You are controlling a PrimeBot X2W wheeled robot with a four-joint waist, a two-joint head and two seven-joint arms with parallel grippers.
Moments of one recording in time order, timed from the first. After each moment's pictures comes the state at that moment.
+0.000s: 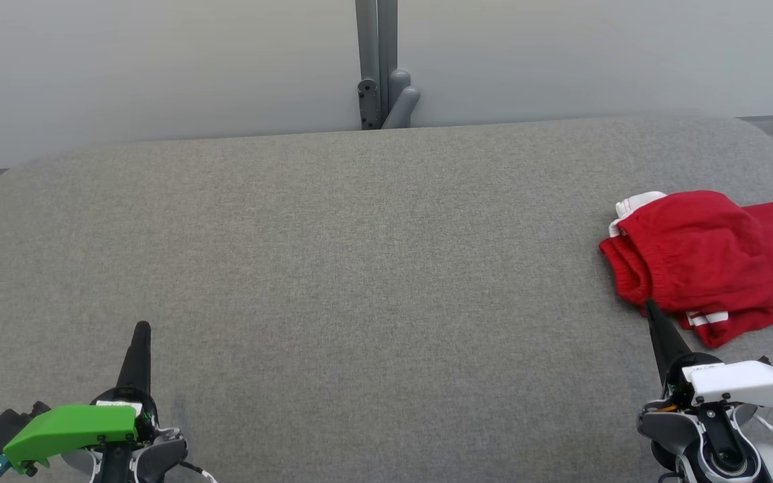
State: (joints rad) left arm -0.10 0.05 0.10 0.28 -1.46 -0.12 0.07; right arm -0.11 -0.05 -0.10 0.28 1.46 0.13 0.08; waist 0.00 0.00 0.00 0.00
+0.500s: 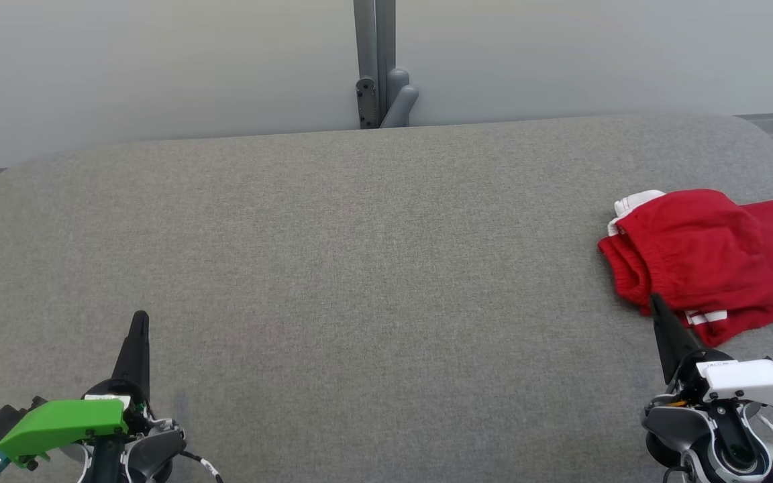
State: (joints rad) left arm -0.11 0.05 0.11 0.26 -1.56 -0.13 0.10; right arm -0.11 -0.05 -0.11 0.26 1.56 0.13 0.11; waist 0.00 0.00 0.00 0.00
